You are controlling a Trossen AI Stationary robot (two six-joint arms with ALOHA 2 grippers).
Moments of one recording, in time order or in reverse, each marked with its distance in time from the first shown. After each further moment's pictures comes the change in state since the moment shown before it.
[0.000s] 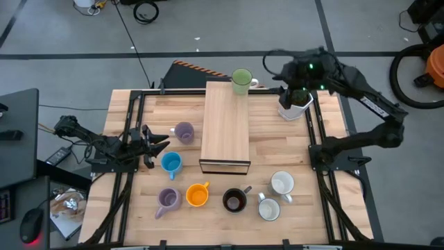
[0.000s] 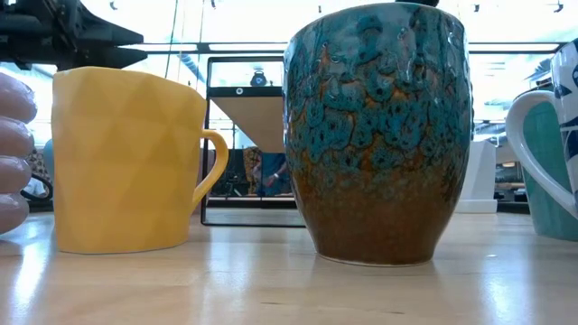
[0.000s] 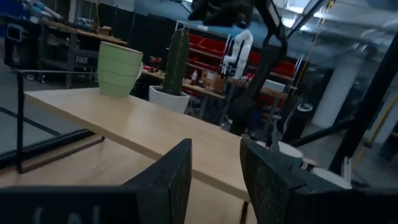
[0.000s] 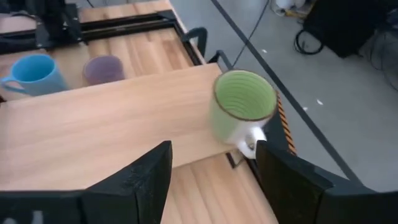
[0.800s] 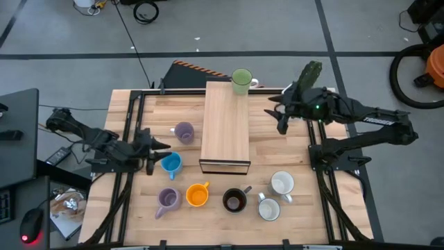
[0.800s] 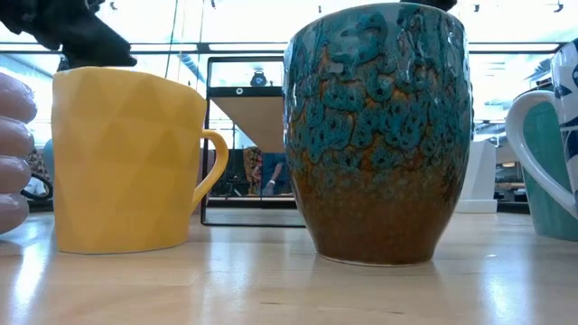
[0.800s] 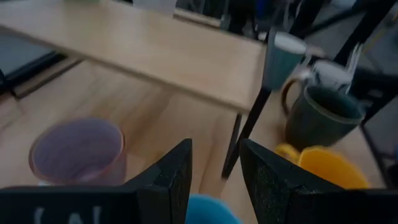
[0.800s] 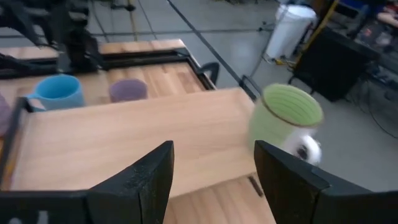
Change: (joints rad) left arm -0.020 0.309 0.390 -0.704 0.152 -0.284; right arm 0.399 -0.240 -0.441 0.391 0.345 0.133
